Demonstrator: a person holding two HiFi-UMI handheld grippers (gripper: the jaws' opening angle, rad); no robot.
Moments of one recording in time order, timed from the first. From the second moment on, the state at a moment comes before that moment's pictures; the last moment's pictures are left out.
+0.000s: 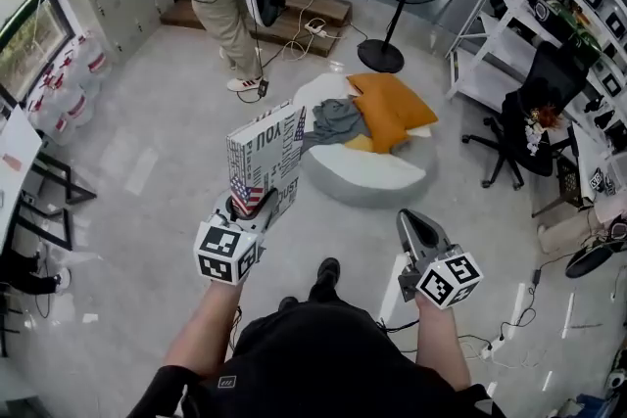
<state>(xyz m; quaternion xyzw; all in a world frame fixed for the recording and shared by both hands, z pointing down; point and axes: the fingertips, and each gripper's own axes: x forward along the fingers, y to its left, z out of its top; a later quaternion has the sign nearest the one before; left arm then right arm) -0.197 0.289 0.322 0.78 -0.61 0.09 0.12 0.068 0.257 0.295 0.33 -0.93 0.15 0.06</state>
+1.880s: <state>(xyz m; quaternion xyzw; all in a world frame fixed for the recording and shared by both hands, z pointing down) -0.144 -0.101 0.323 0.82 -0.54 0.11 0.16 0.121 -0.097 0.338 0.38 -0.89 0.24 0.03</state>
